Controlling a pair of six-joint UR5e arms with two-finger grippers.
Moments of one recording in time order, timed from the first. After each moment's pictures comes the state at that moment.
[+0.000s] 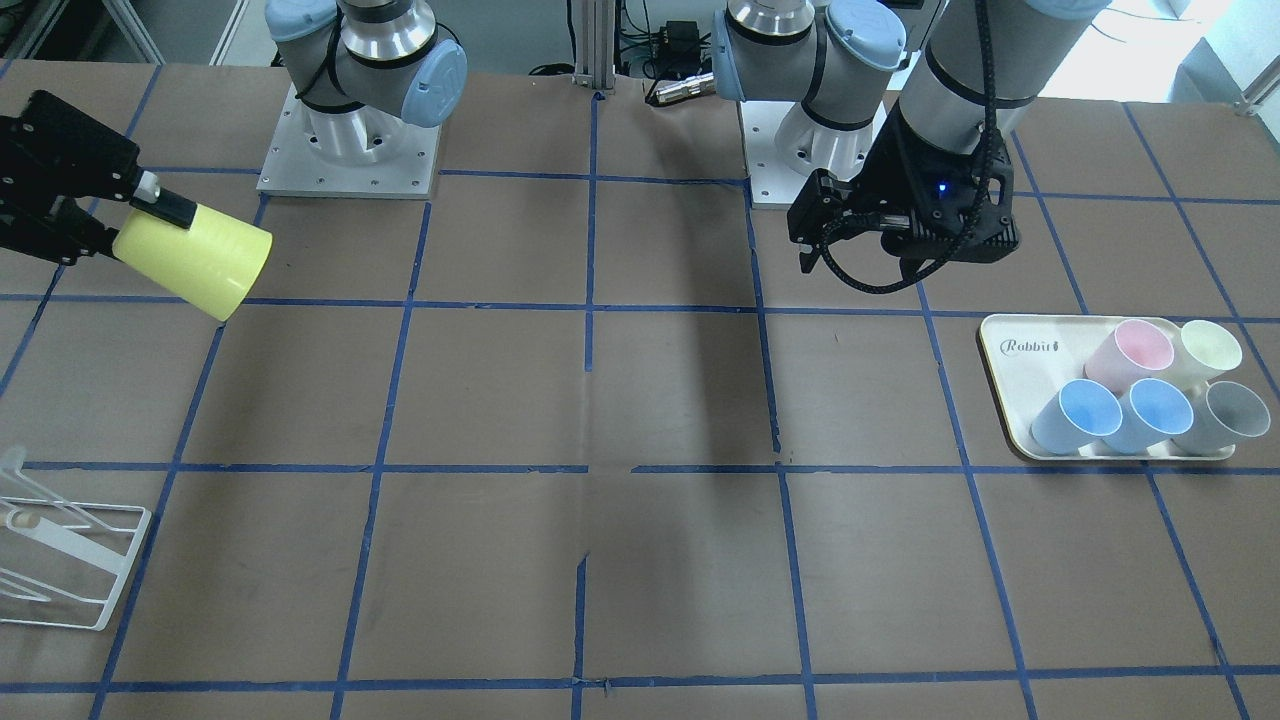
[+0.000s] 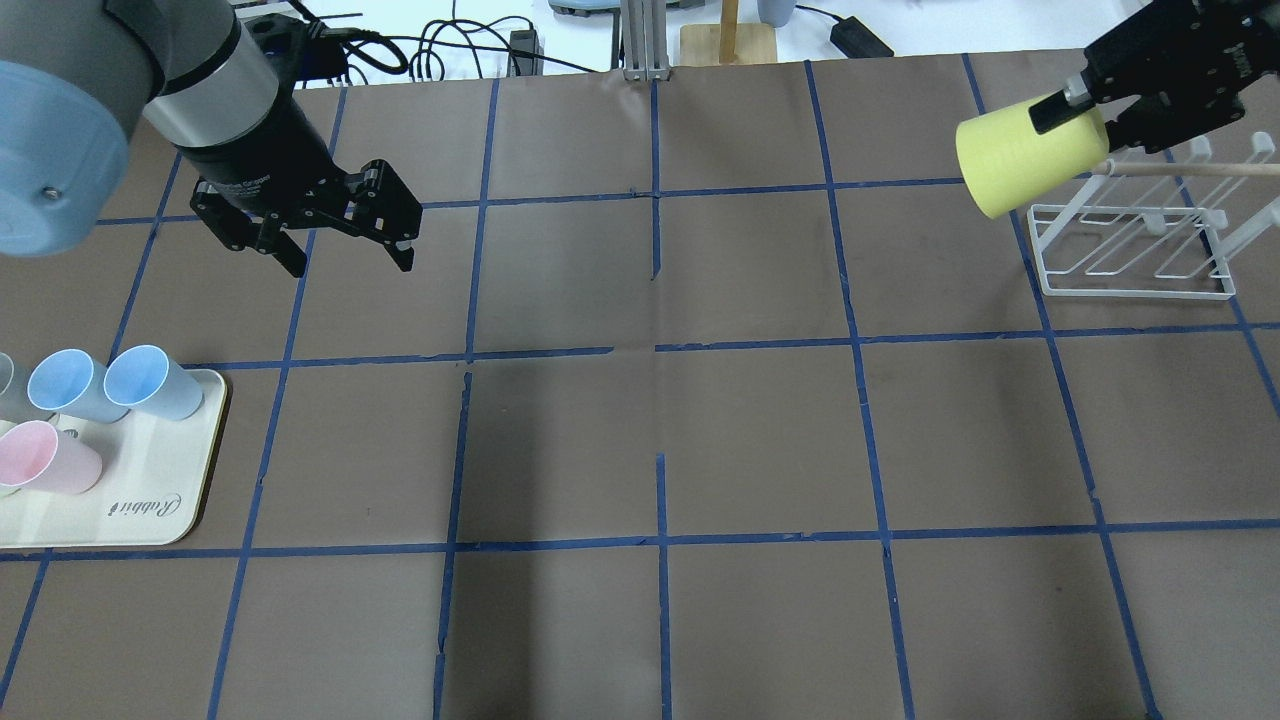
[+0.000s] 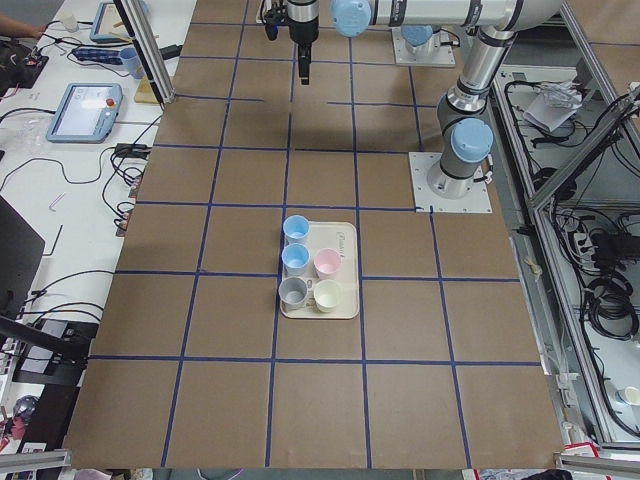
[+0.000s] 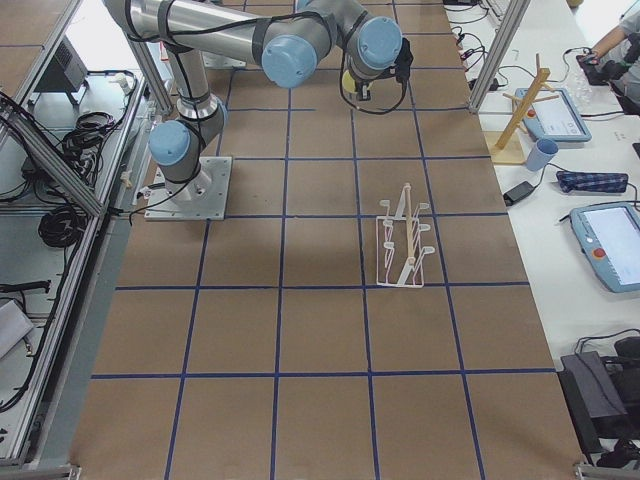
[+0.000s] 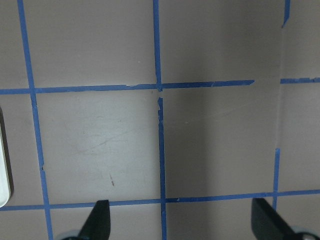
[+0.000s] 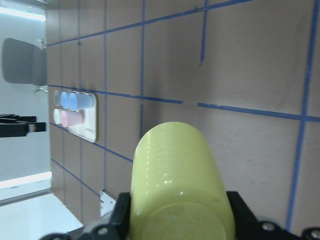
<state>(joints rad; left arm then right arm) -1.55 -1.58 -1.59 -1.56 1.52 0.03 1.11 -1.47 1.39 -1.01 -0.82 -0.73</state>
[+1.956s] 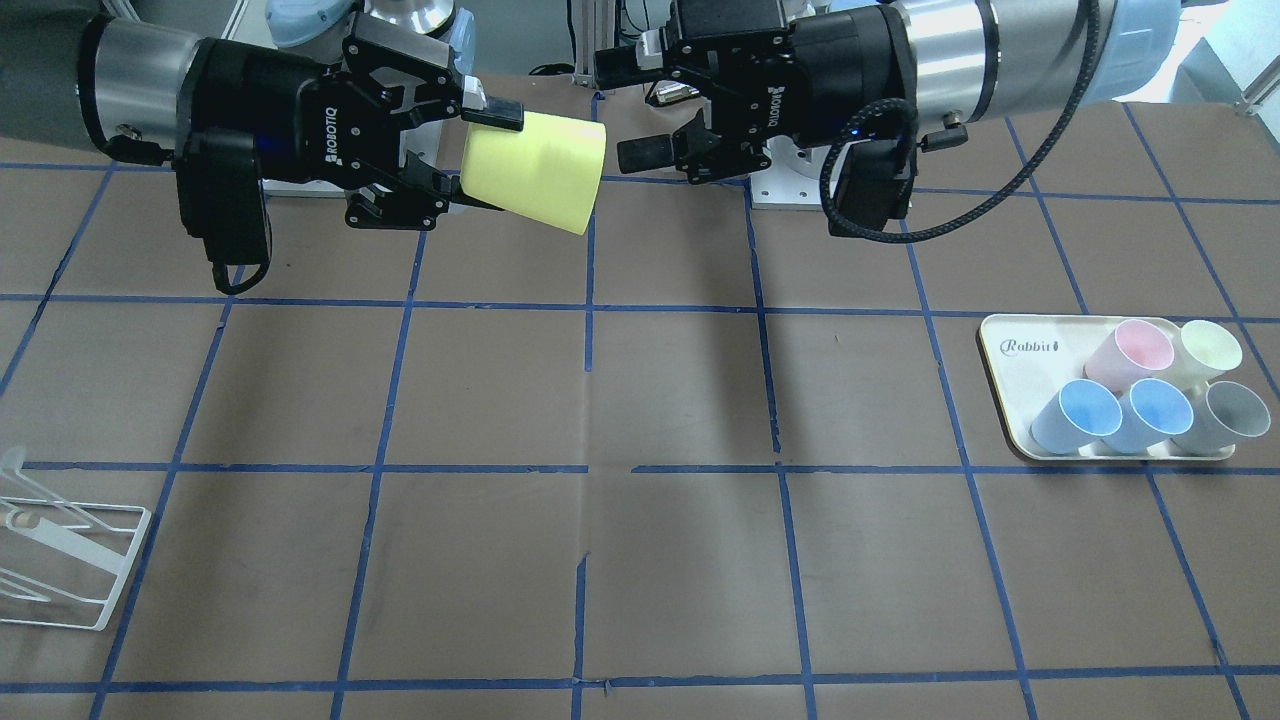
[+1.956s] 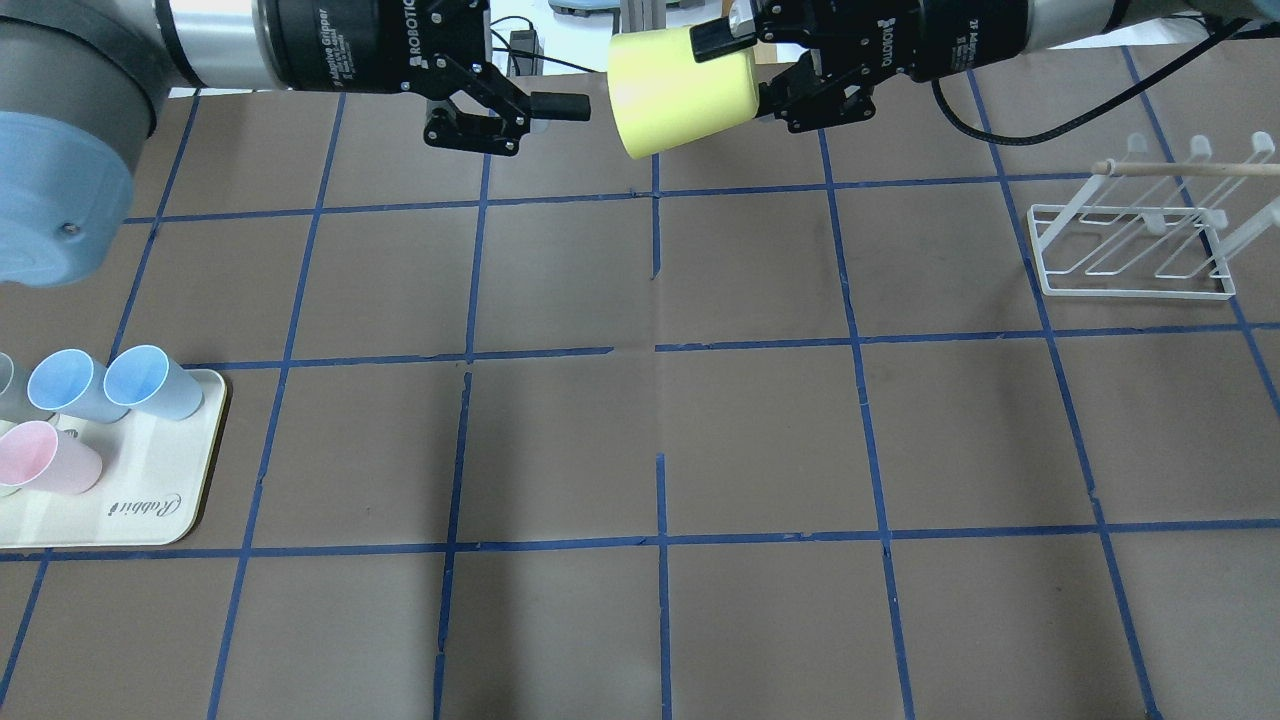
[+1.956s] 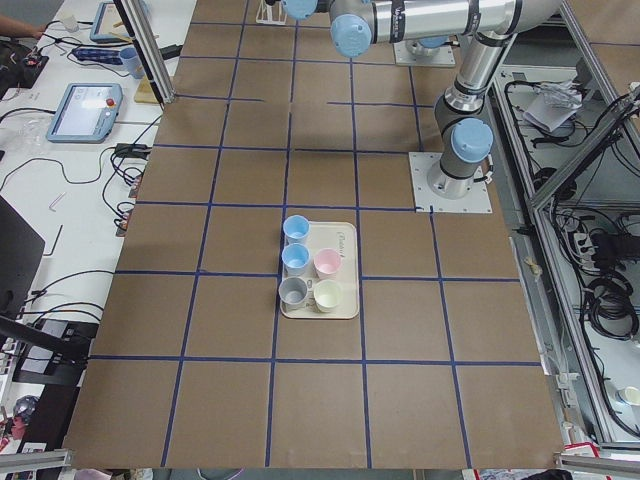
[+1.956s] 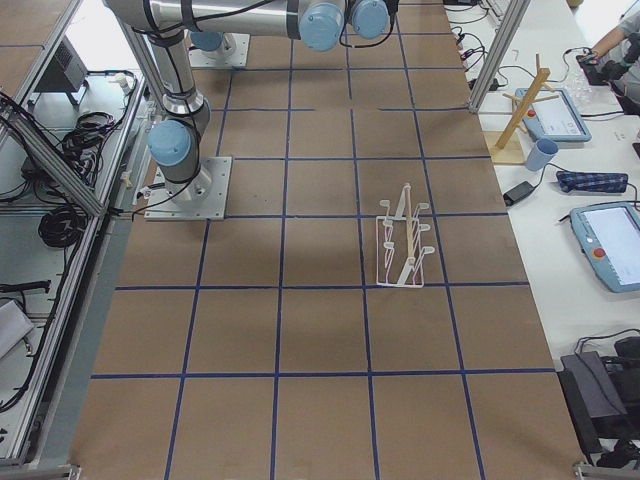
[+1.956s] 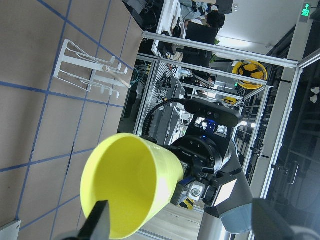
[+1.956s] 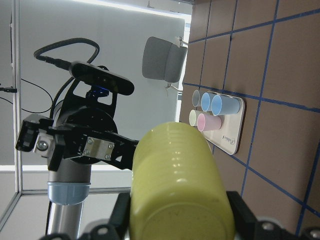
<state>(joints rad) -1.52 -1.58 -1.67 -1.50 0.19 -0.21 1.44 -1.47 1.46 -0.96 -0.32 -0.75</state>
